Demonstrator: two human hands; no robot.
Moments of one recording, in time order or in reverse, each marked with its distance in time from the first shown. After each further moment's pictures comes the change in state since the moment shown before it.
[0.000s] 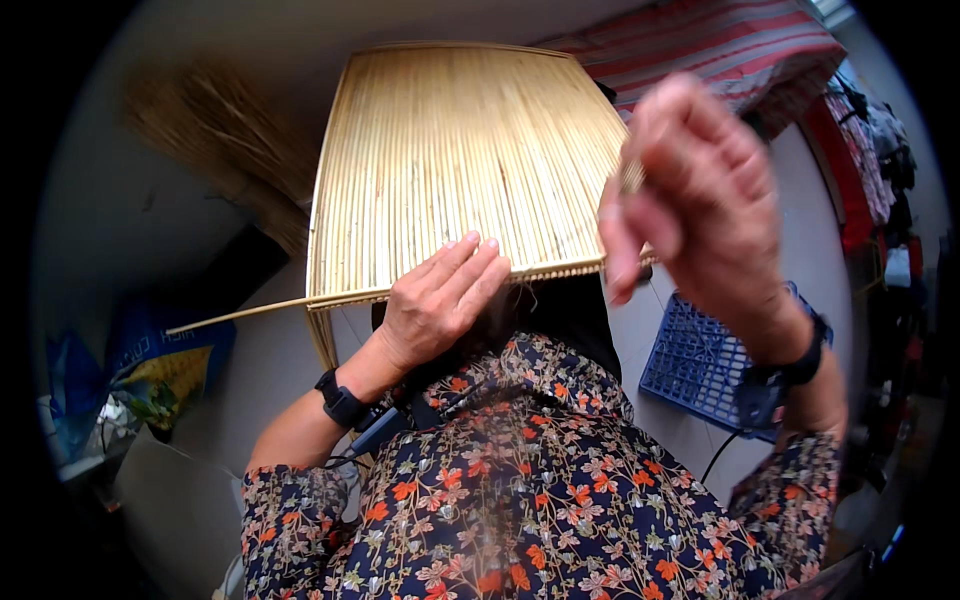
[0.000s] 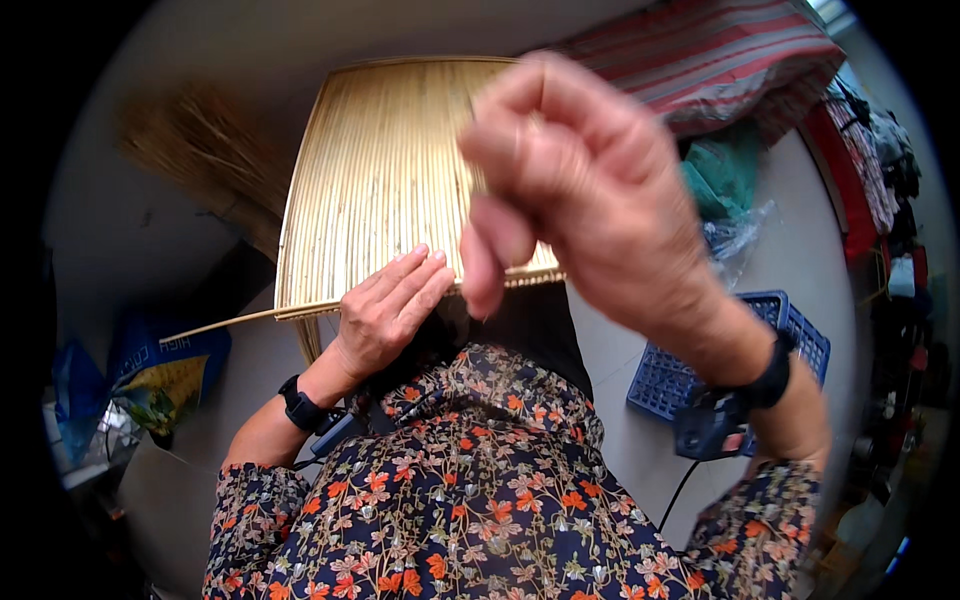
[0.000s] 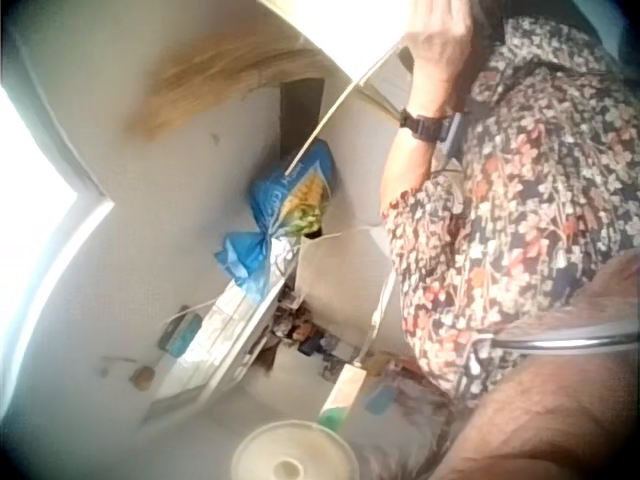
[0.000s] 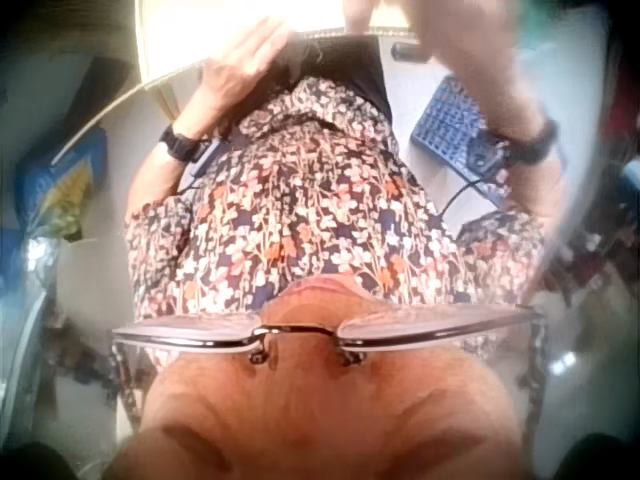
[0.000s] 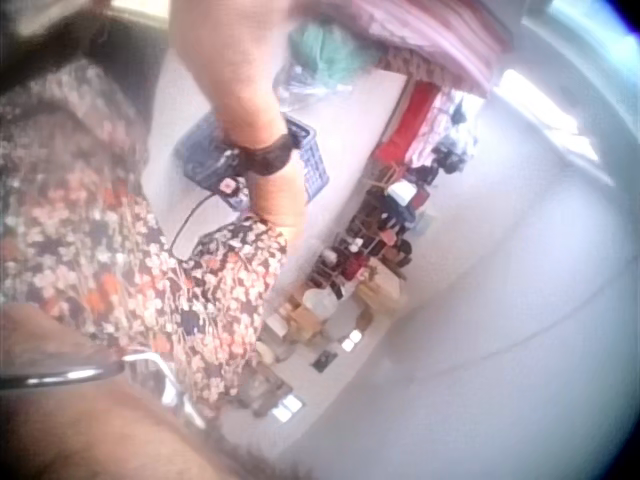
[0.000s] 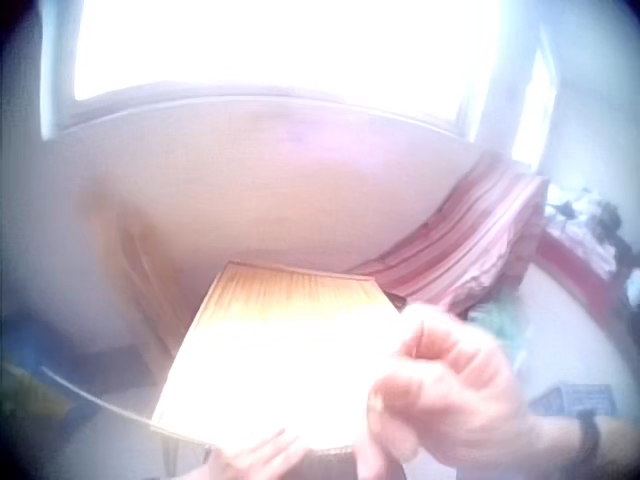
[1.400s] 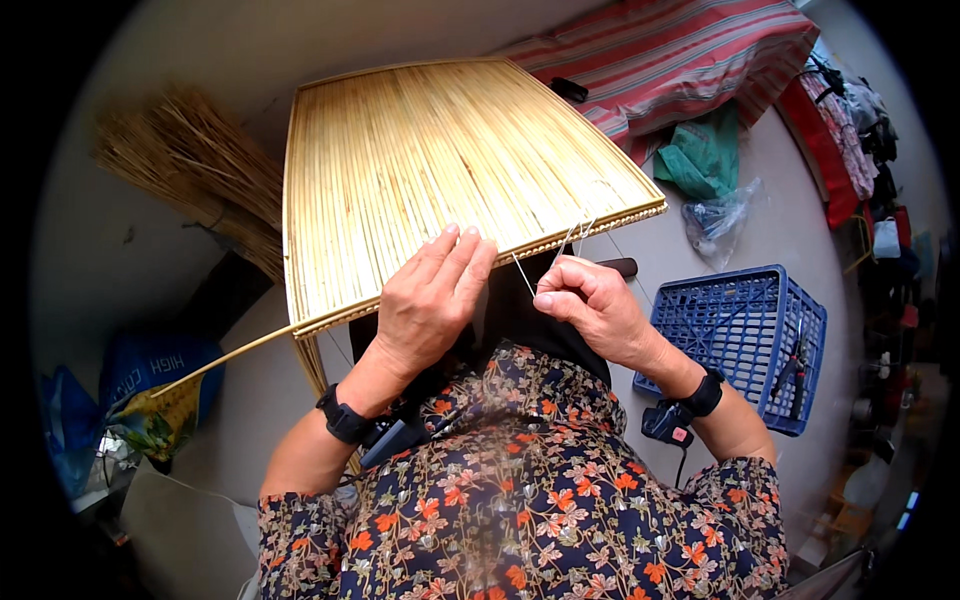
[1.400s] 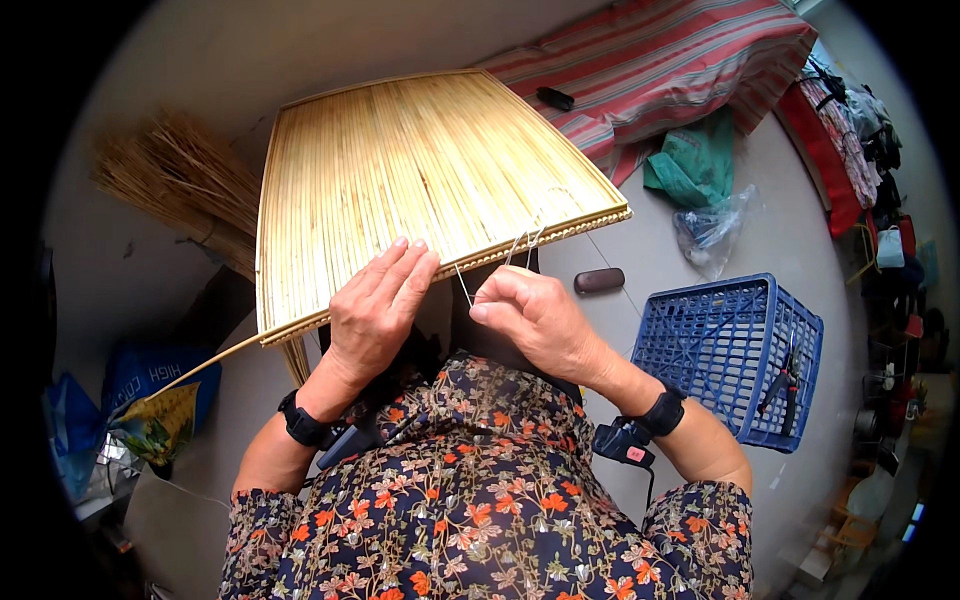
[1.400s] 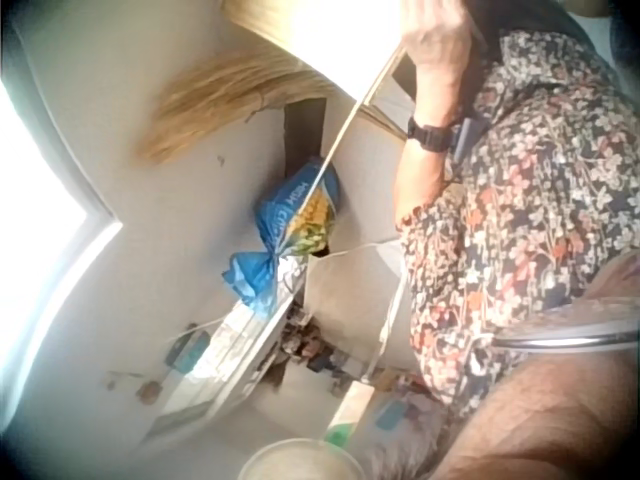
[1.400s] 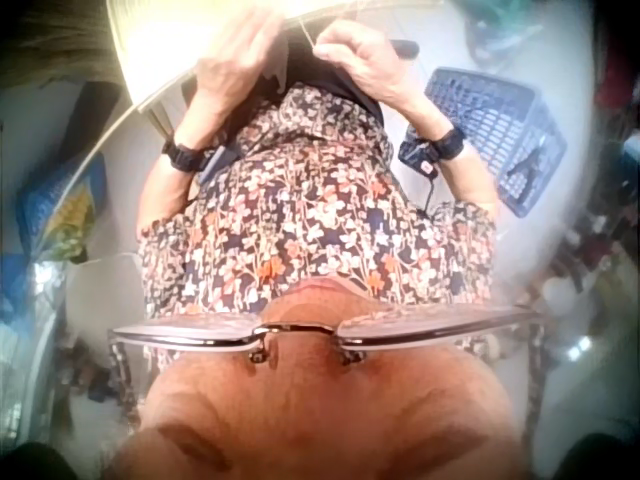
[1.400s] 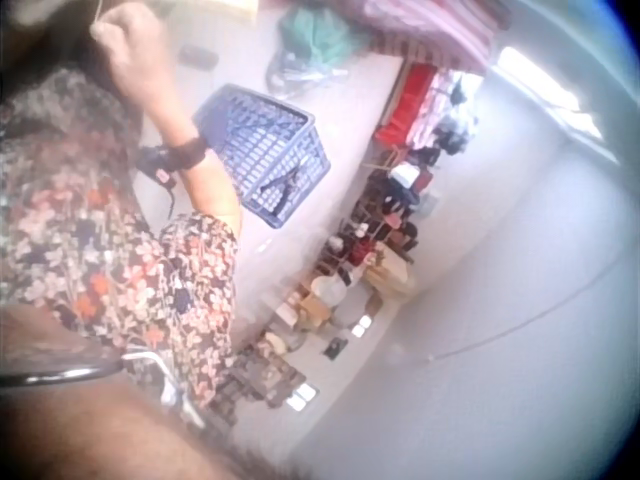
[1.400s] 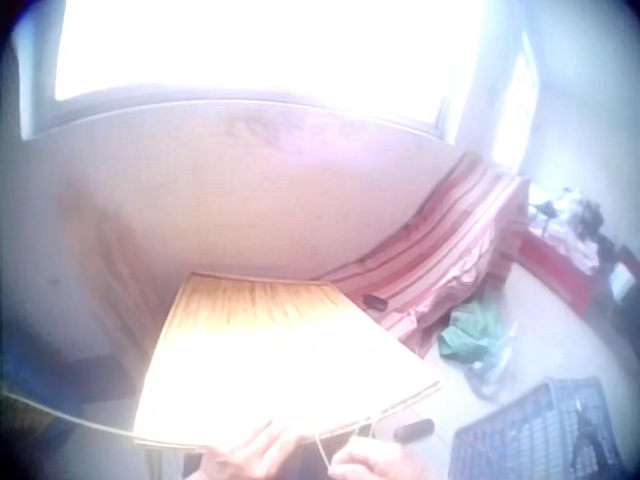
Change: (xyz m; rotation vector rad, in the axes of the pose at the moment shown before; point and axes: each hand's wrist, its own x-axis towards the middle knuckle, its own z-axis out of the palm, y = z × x) left_hand 0.024 0.003 0.021 0.123 -0.001 -0.107; right_hand -0.082 0.122 -0.042 -0.572 0.053 0.306
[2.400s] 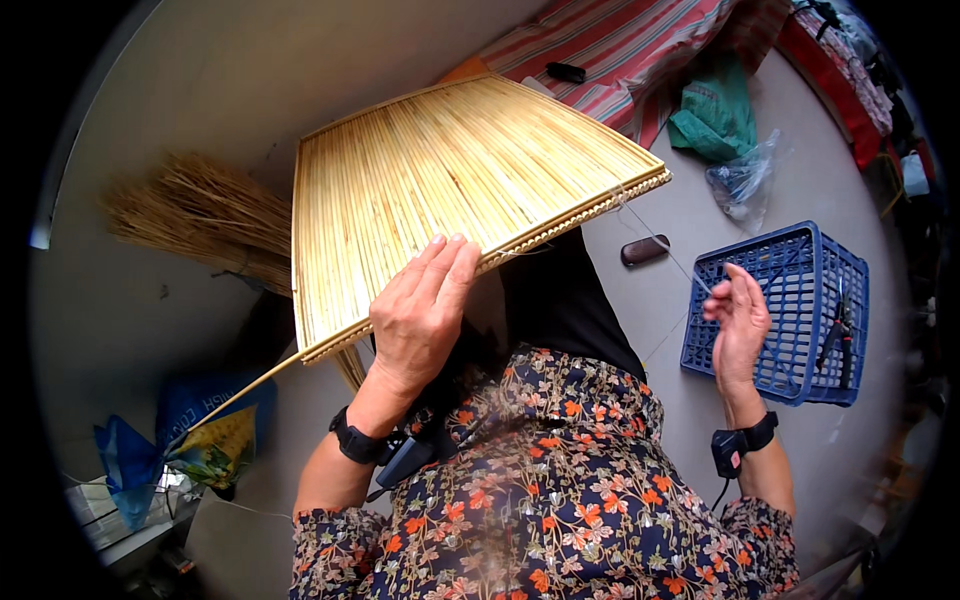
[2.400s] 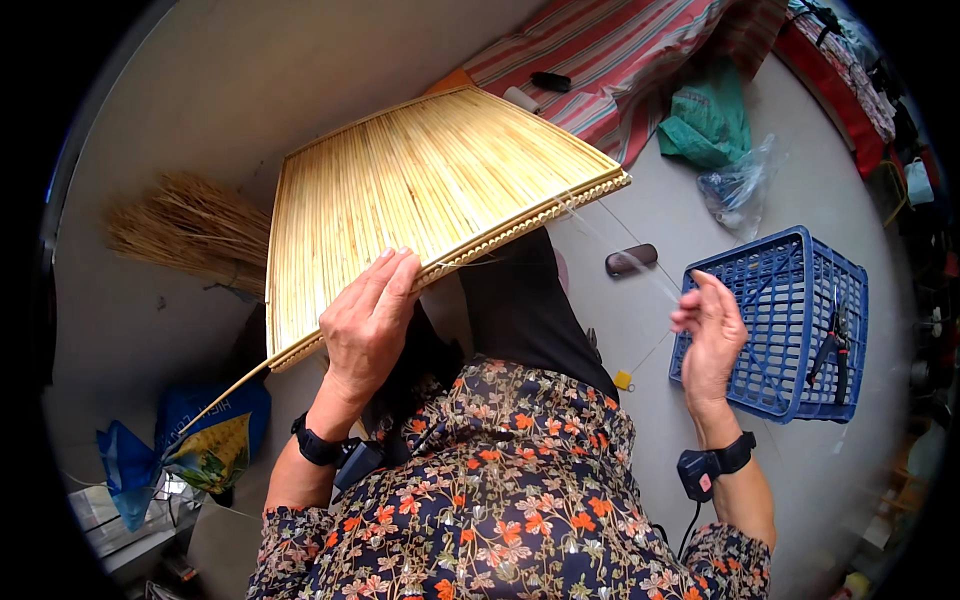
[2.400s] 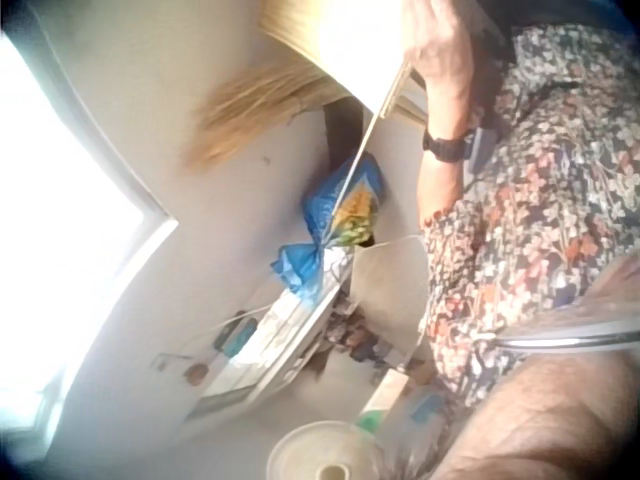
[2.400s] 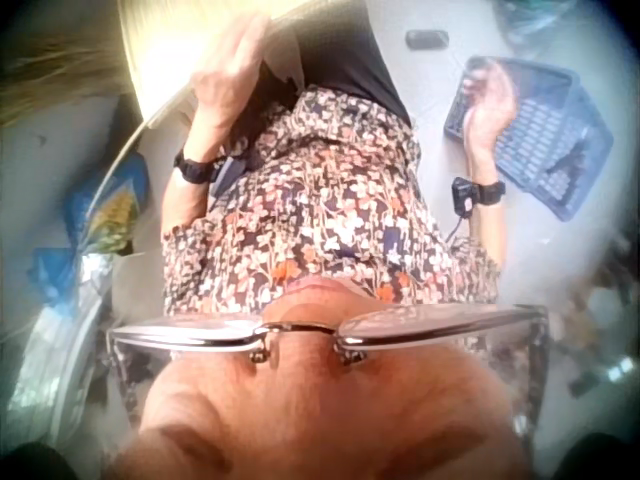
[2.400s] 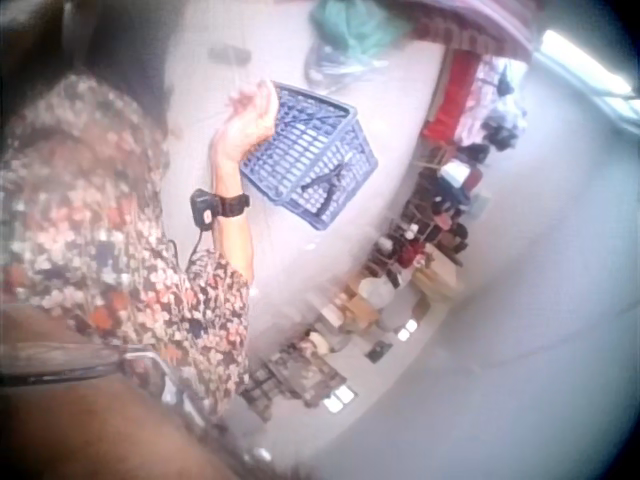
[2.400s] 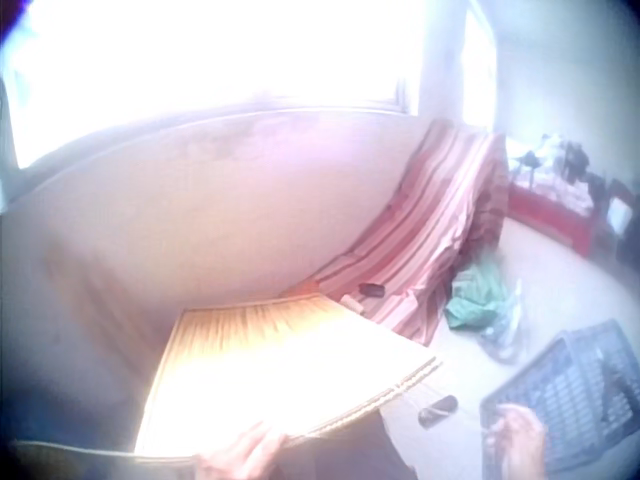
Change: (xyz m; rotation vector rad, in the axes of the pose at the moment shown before) left_hand 0.014 -0.007 -0.015 -0.015 -0.017 0.010; right_hand -0.141 0.115 -0.056 0.386 1.020 0.099
